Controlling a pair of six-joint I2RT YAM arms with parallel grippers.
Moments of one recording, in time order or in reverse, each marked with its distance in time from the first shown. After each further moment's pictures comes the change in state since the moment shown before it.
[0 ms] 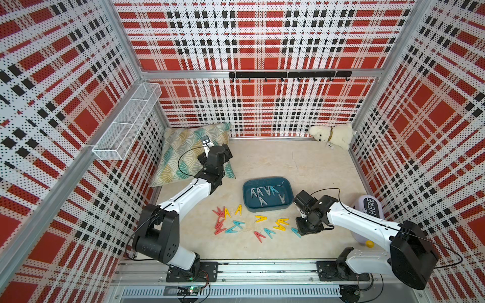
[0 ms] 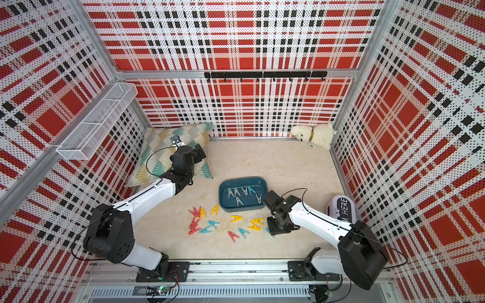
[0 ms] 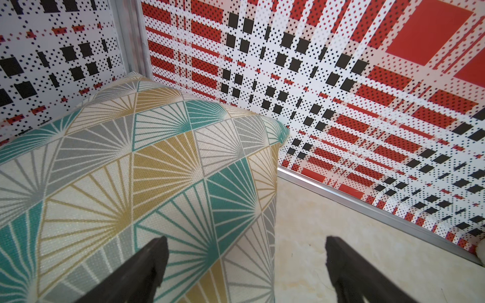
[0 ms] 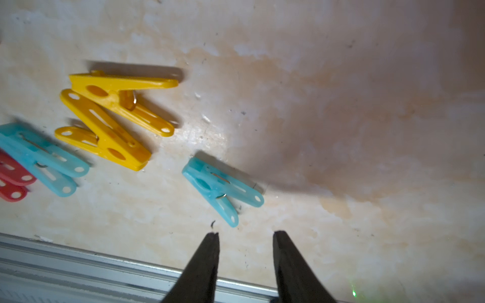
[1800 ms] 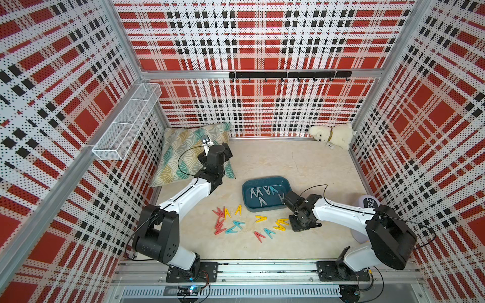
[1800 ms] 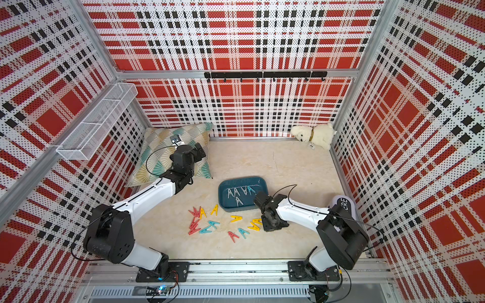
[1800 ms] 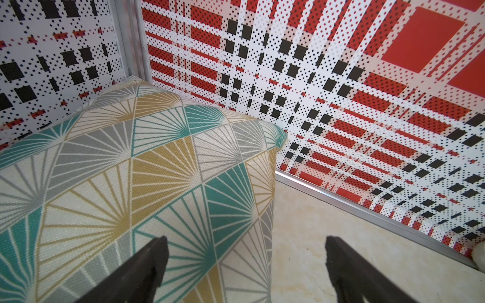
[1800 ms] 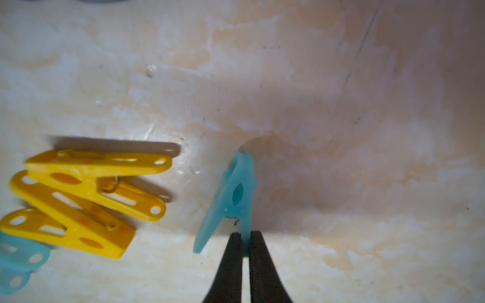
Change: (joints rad) left arm 0.000 0.000 0.006 0.001 0.000 0.000; right arm 0.066 0.172 0.053 0.093 0.139 0.039
